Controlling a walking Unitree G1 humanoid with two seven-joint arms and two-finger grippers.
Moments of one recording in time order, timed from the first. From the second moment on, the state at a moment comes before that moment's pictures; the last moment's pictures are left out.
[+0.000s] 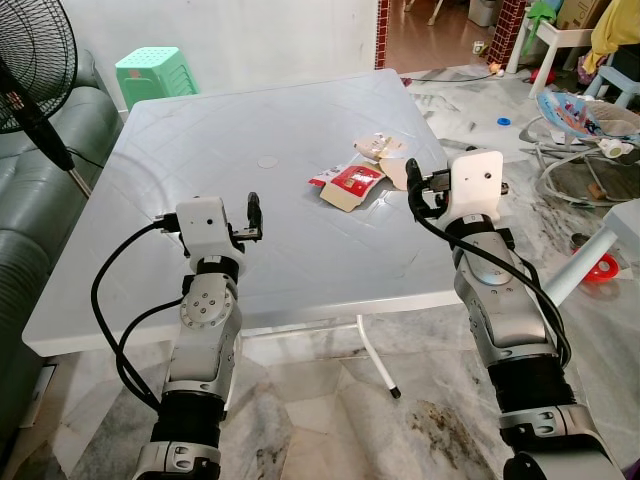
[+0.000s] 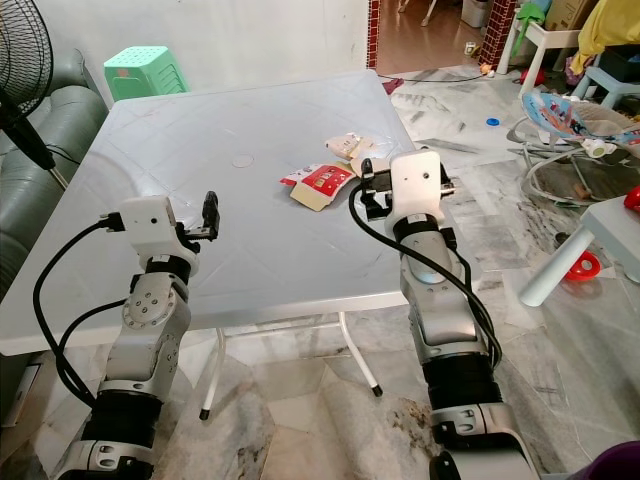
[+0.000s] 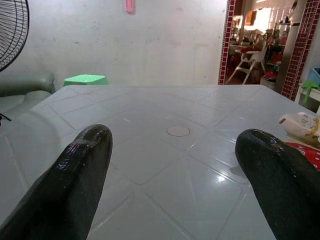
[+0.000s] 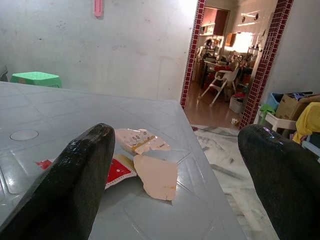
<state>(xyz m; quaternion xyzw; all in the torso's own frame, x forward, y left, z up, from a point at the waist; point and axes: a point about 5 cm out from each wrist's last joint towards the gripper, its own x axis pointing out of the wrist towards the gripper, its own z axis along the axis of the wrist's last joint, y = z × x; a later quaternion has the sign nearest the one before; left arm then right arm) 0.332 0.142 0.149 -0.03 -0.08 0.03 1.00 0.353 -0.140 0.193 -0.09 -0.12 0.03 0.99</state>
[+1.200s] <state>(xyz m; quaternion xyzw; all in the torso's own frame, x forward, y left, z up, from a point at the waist) 0.332 0.136 0.148 -0.02 -0.07 0.01 1.00 0.349 -0.132 0.184 -0.07 -0.11 0.04 0.99</state>
